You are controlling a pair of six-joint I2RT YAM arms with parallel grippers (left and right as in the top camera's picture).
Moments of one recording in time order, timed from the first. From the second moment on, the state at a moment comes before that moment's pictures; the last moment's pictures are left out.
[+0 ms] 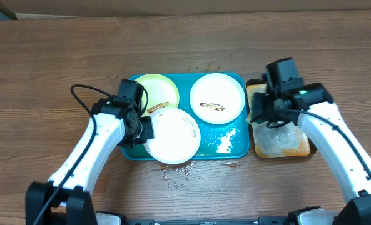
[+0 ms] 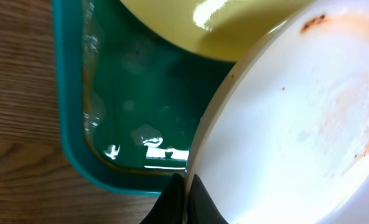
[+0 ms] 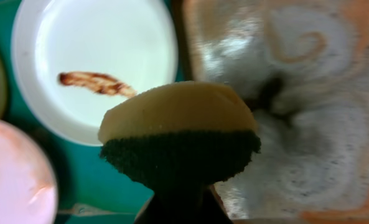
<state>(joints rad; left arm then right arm) -0.20 1.51 1.01 -0.95 0.05 -0.40 0.23 1.51 1.19 -0.93 -0.08 0.38</state>
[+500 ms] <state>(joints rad) -0.20 1.34 1.01 -0.91 -0.02 -0.42 0.12 1.51 1.19 -0.96 -0.01 0.38</state>
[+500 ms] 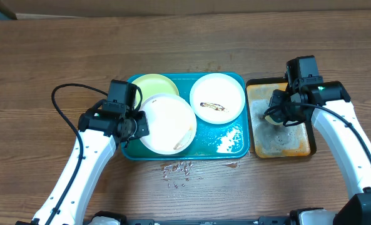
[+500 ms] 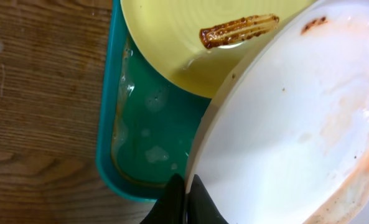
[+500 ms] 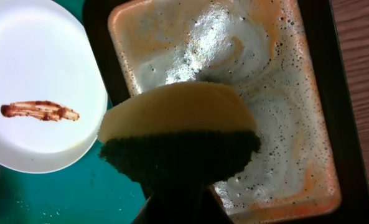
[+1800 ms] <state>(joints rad) -0.20 1.61 1.01 -1.11 0.50 -0.32 0.12 1.51 1.19 -1.00 -0.01 0.38</state>
